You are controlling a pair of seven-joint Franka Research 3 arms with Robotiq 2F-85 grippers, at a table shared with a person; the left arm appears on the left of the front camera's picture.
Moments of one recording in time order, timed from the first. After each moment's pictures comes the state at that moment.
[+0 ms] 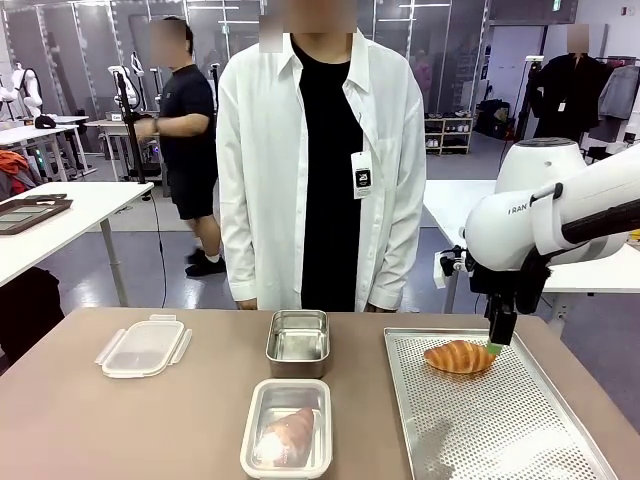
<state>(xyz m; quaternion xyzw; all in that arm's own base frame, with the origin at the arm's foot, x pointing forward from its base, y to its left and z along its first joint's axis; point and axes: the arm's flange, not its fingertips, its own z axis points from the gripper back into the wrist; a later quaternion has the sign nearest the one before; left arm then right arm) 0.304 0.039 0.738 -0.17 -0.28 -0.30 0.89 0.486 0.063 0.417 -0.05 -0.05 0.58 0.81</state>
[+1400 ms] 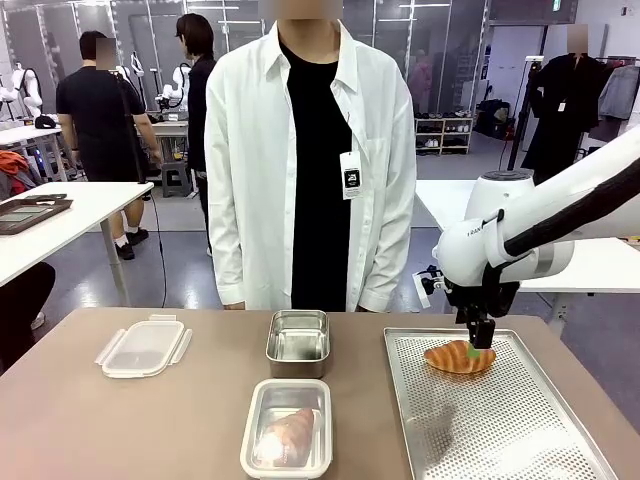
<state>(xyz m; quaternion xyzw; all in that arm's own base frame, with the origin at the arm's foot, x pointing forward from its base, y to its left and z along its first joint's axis) 0.304 0.039 0.738 -0.17 -0.28 -0.30 0.89 0.556 0.077 0.357 -0.05 -0.04 0.69 0.72</state>
